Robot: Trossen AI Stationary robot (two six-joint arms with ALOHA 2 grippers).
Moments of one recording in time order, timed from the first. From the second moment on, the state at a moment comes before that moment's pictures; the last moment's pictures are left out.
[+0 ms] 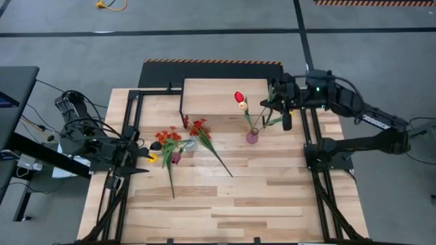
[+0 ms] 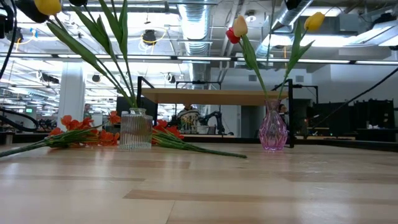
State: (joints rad) left arm -0.87 0.72 0.99 -0.28 -0.64 0.03; right arm -0.37 0.97 1.19 -0.54 -0.29 -0.18
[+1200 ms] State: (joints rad) left arm -0.87 0.73 0.99 -0.28 -0.64 -0.01; right arm -0.64 1.15 1.19 -0.61 -0.68 -0.30
